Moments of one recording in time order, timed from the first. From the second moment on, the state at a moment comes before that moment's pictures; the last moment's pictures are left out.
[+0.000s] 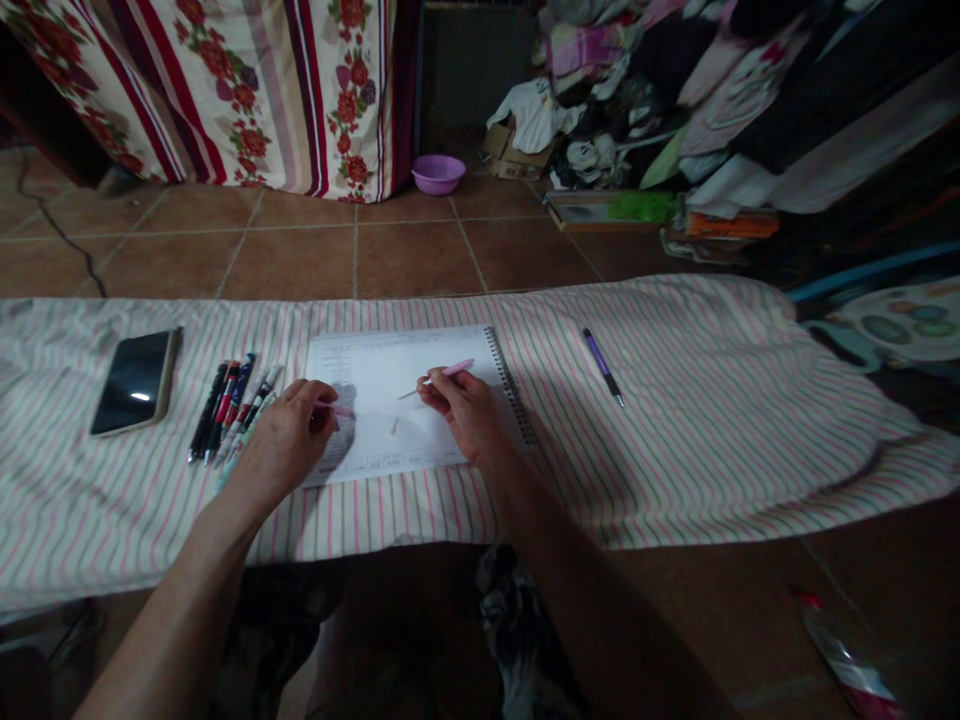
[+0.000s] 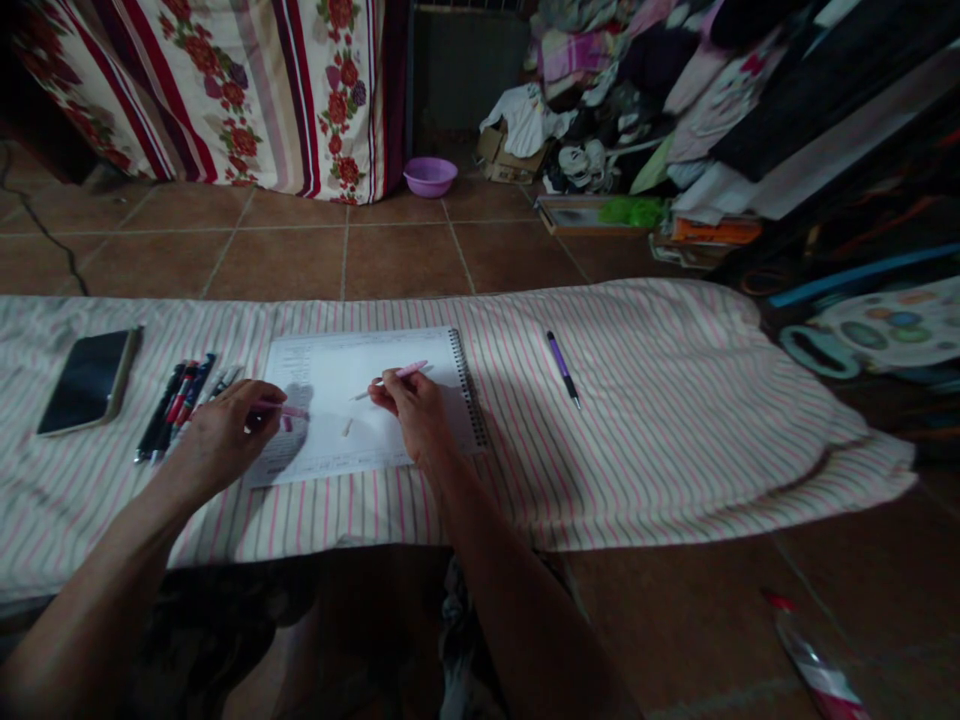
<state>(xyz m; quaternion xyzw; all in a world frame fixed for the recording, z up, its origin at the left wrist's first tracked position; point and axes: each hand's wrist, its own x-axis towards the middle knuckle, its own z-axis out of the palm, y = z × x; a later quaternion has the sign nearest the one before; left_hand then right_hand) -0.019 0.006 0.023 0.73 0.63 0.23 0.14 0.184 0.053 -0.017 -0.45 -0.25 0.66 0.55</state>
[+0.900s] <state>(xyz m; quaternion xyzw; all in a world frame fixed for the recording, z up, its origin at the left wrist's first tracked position) -0.053 0.002 -0.008 0.61 0.70 0.28 0.26 0.178 0.054 -0.016 -0.45 -0.32 0.64 0.53</state>
